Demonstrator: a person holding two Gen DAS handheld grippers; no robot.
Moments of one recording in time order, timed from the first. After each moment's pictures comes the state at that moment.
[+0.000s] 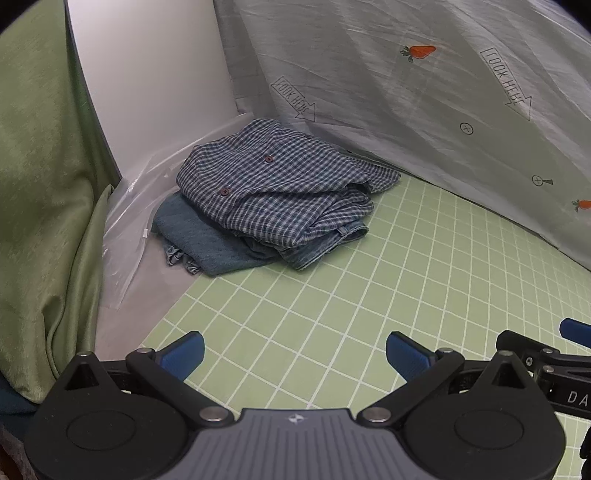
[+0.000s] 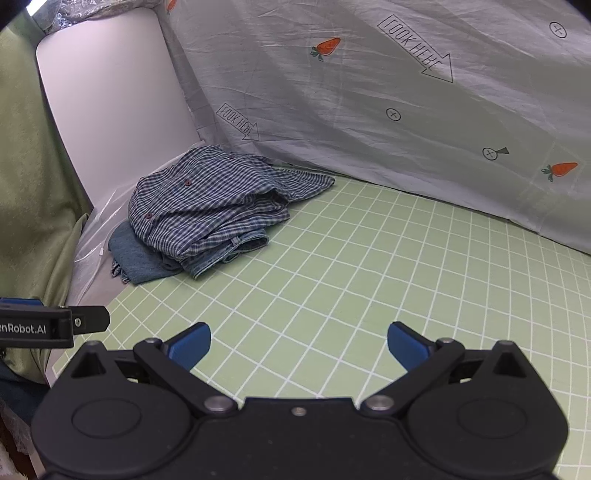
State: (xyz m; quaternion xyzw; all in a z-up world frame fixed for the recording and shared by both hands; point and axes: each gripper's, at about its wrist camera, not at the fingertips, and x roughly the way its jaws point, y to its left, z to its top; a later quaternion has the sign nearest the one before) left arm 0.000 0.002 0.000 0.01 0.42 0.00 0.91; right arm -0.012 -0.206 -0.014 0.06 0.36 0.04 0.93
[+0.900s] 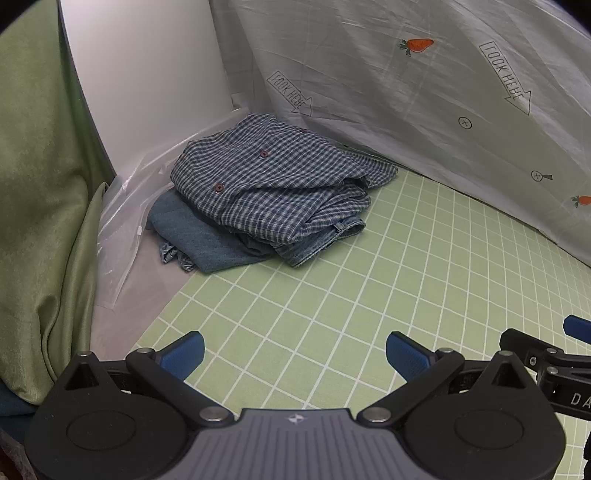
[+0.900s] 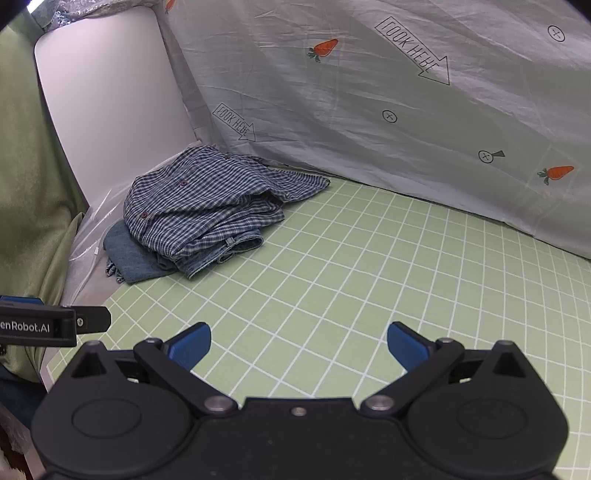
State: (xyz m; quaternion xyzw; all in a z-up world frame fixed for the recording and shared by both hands) left arm 0.007 -0.001 -0.004 0.01 0.43 0.01 0.90; right arm -0.010 -0.213 -0.011 0.05 0.37 0.04 0.93
